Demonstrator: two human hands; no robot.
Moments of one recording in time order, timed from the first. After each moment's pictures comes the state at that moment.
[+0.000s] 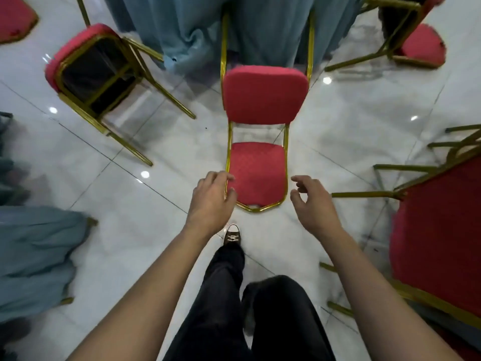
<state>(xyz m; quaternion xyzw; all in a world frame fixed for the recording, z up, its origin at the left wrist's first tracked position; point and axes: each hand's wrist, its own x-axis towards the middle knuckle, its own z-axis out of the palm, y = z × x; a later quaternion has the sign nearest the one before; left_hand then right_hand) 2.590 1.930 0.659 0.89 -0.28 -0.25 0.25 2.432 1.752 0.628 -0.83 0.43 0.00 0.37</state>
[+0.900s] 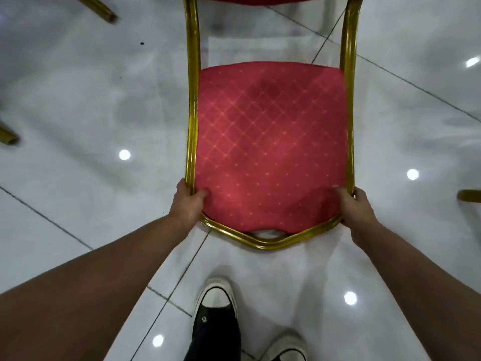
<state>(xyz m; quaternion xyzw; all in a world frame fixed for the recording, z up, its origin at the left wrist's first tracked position) 2.707 1.828 -0.050 0.82 0.08 -0.44 0.34 2.472 1.591 -0.079 -0.48 0.70 0.02 0.52</state>
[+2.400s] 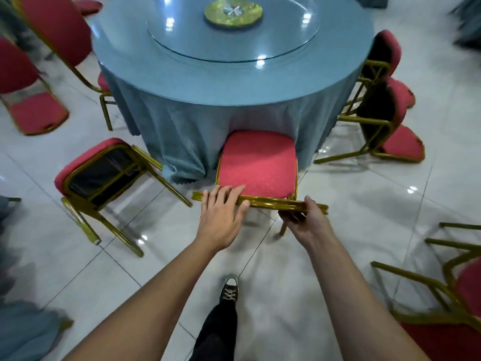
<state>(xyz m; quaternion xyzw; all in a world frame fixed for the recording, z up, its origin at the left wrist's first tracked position) 2.773 1.689 0.720 0.90 -0.37 -0.13 0.19 2.653 1.517 0.731 -0.16 0.55 -0.21 0.79</state>
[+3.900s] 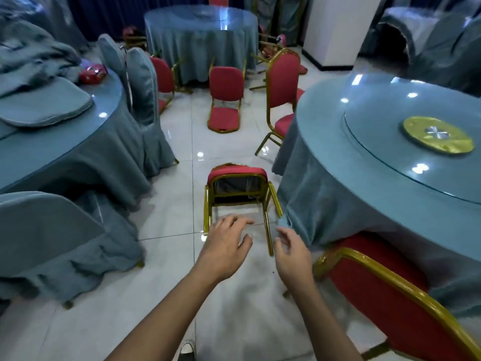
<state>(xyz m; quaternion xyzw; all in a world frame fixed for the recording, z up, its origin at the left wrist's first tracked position) 2.847 1.908 0.842 0.95 -0.04 -0.02 0.29 2.849 1.741 0.805 -0.87 0.11 0.01 0.48</state>
